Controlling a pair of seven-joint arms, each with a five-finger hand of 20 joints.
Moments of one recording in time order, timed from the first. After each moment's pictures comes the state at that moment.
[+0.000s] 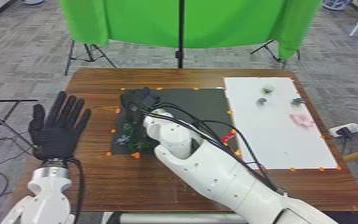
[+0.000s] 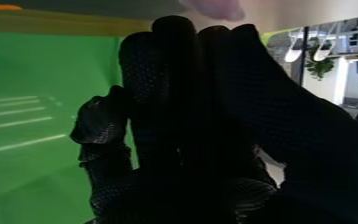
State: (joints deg) left arm 117.7 -57.6 -88.7 -116.1 4.5 5.6 27.3; right arm -58.2 -87.8 36.1 -73.0 -151.5 -4.0 11.6
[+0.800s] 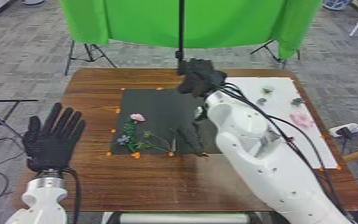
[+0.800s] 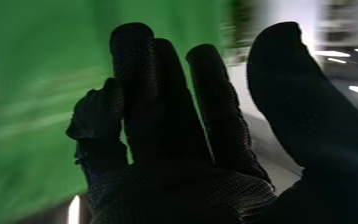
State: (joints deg) left arm 122.5 -61.3 -92.1 -117.7 6.3 7.1 26.0; right arm -70.5 -68.5 56.3 -104.8 -147.0 -12.4 19.5
